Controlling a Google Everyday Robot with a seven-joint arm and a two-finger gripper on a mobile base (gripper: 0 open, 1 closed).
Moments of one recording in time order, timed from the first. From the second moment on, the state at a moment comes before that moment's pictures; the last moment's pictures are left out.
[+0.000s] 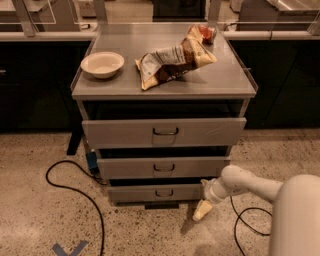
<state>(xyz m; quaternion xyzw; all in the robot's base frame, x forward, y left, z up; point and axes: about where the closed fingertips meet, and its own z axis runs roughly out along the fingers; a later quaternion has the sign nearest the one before) 0.590 -0.191 0.314 -0.56 0.79 0.14 0.20</state>
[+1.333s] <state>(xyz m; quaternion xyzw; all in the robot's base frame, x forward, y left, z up) 0.618 -0.166 0.221 -0.54 0.80 0.17 0.20</state>
